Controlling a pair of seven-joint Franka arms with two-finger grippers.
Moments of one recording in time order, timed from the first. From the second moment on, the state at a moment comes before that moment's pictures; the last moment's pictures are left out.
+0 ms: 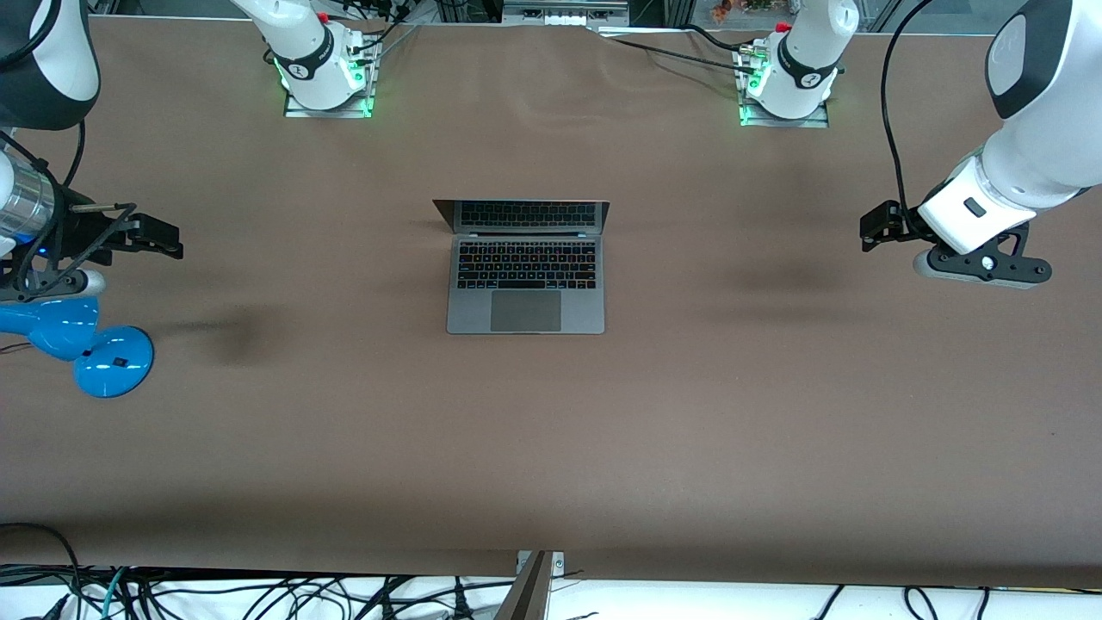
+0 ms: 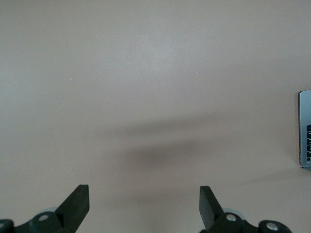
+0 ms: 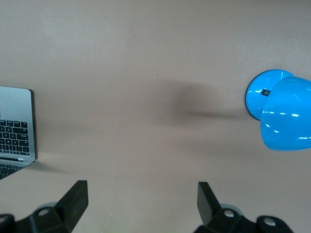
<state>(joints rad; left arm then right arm) 0.01 0.04 -0.11 -1.75 0.03 1.72 0.02 -0.03 0.18 0.04 -1.53 -0.03 1.60 -0.10</state>
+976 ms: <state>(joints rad) 0.01 0.04 -0.10 -1.75 0.03 1.72 0.02 -0.03 0.18 0.04 -1.53 -0.03 1.60 -0.10</state>
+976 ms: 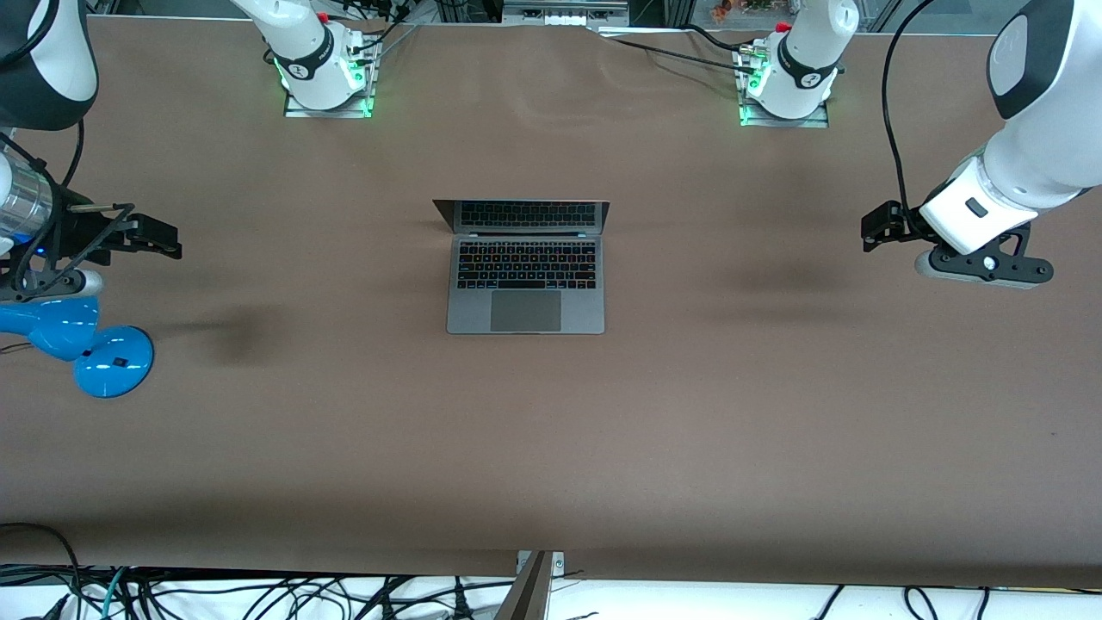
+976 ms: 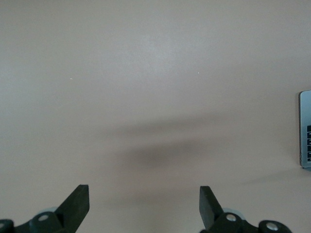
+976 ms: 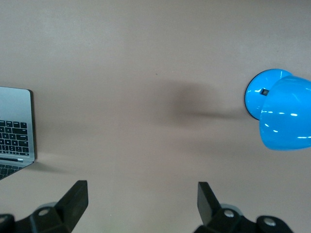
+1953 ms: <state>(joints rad) 0.01 0.05 -0.11 -1.76 0.01 1.71 0.02 -0.03 0.23 0.04 -1.53 0.03 1.60 -0.10</state>
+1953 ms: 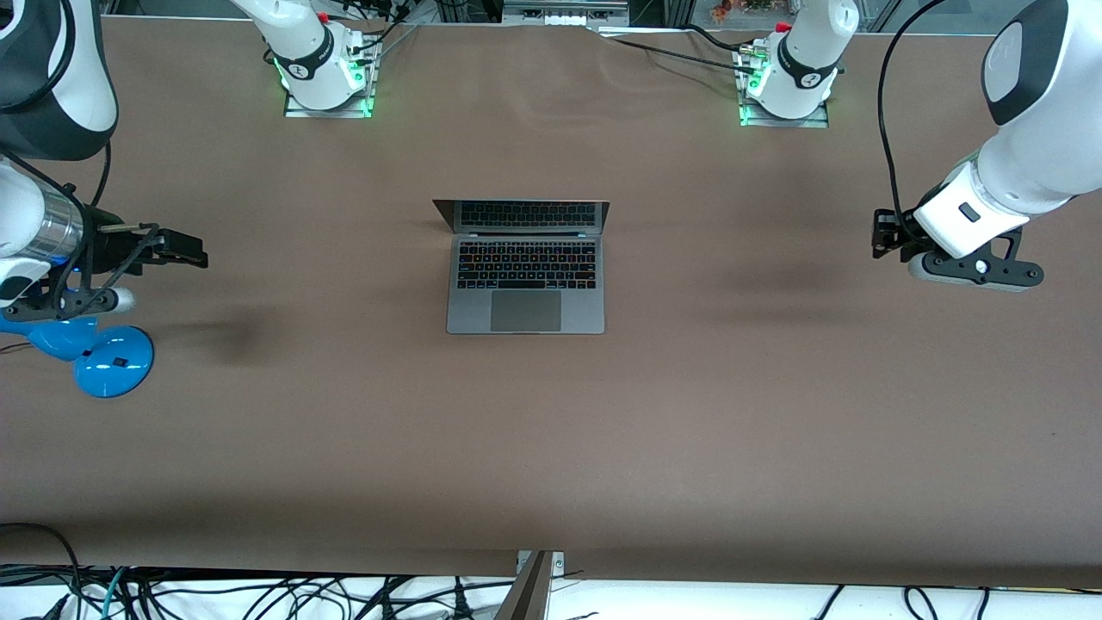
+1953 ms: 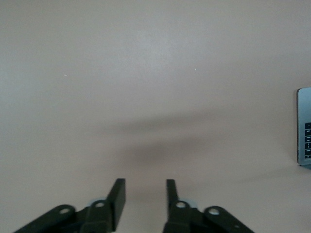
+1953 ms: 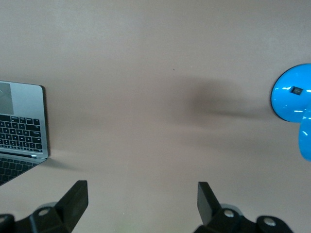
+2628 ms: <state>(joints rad) 0.01 0.03 -0.16 -1.76 0.00 1.65 0.01 -0.02 0.28 0.04 -1.54 0.25 1.55 -0.13</state>
